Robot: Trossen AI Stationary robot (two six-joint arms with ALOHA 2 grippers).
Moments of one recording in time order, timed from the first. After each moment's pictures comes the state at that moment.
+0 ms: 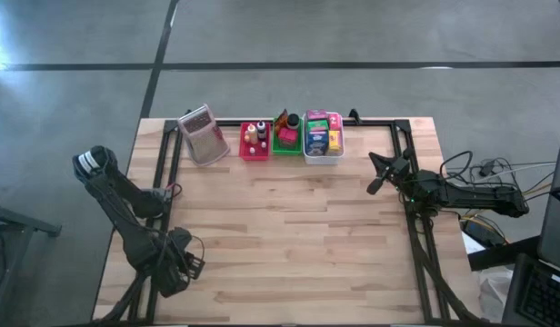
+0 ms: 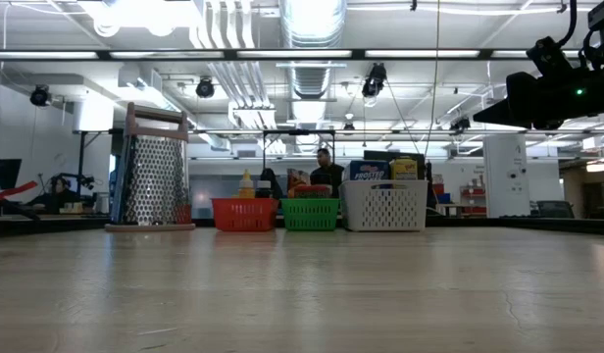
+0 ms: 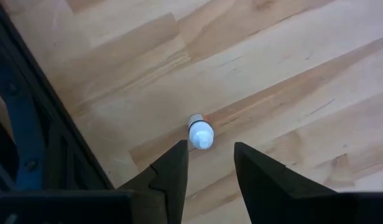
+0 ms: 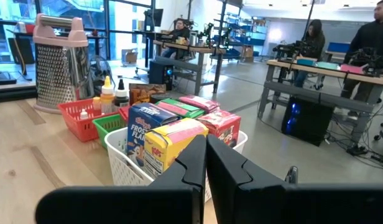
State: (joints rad) left arm -0.98 1.35 0.93 -1.07 -0.11 -2.15; right arm -0.06 0.09 0.01 0.08 0.76 -0.07
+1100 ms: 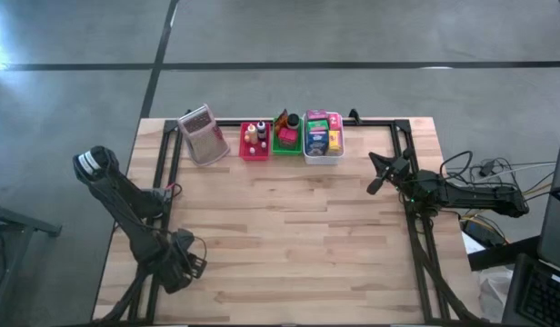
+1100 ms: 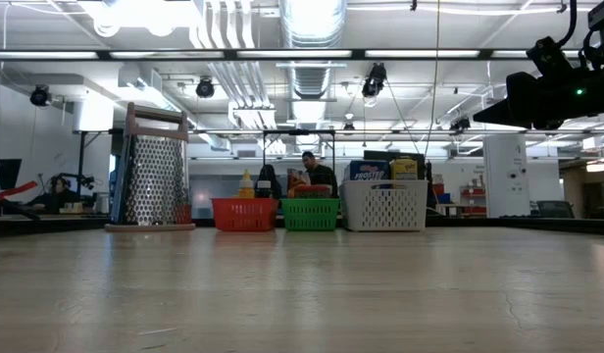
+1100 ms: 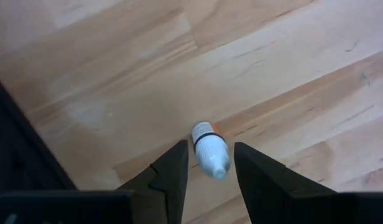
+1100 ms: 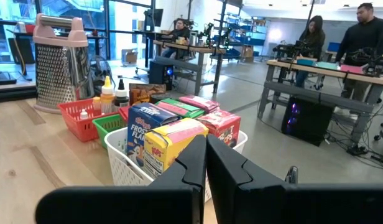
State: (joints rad) left arm -0.98 1.35 0.75 -0.84 -0.08 -2.16; right arm -0.06 0.09 0.01 0.08 0.76 -0.07
